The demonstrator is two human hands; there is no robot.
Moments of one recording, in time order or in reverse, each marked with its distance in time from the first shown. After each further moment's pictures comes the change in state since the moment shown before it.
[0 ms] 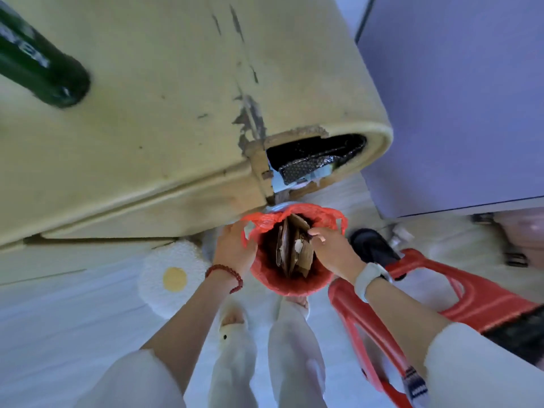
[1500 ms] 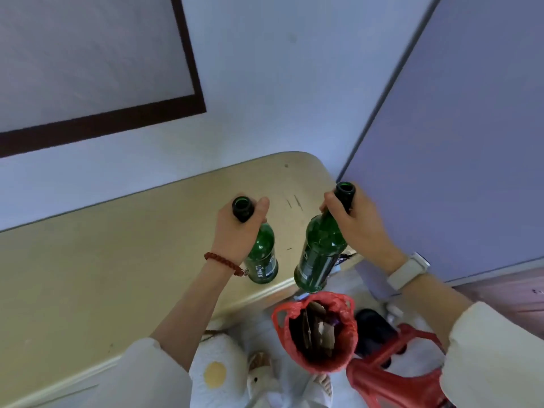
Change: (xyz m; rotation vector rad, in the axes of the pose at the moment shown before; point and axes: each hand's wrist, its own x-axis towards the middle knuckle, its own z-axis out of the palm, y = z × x) left_hand -0.063 0.146 -0.354 -0.609 0.180 0.483; right_hand -0.162 -0.340 -0.143 0.151 0.652 -0.494
